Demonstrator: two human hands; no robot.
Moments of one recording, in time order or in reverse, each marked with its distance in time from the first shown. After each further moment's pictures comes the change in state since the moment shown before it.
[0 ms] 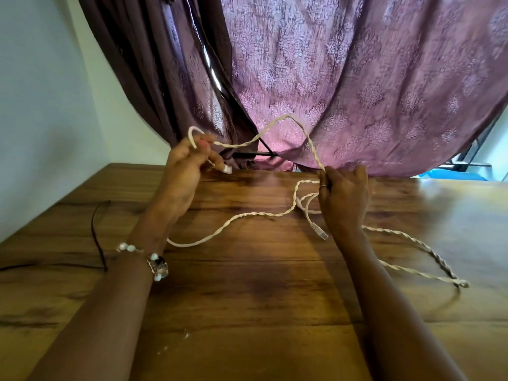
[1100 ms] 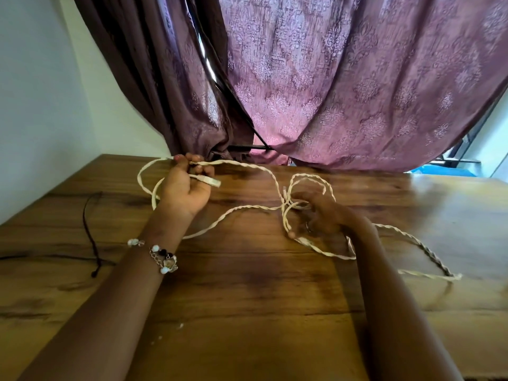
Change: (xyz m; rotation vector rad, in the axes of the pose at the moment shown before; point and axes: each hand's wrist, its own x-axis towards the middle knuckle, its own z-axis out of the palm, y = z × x) left_hand 0.006 -0.033 0.006 -0.922 0.376 -0.417; right_hand -0.004 0.032 0.009 0.265 -1.333 0.028
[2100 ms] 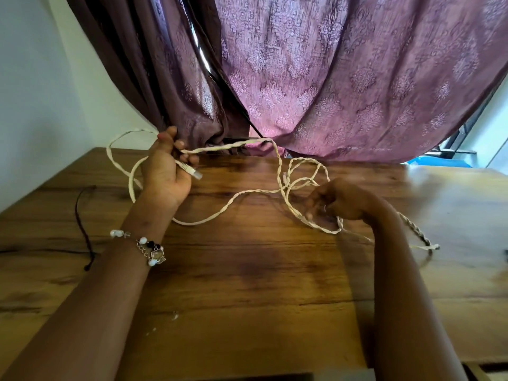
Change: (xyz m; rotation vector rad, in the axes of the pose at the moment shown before) left_hand -0.004 0.015 0.006 0.245 -0.025 0.165; right_hand -0.039 0.000 -0.036 0.177 0.012 -0.041
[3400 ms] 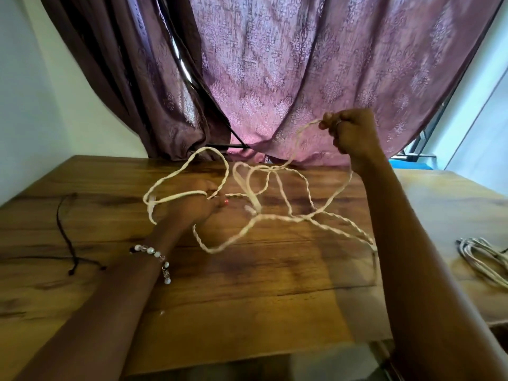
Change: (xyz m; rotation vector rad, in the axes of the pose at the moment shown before) left_hand -0.013 -0.057 -0.025 1.682 -0.413 0.131; right_hand -0.006 -0.048 -0.078 0.528 0.790 -0.147
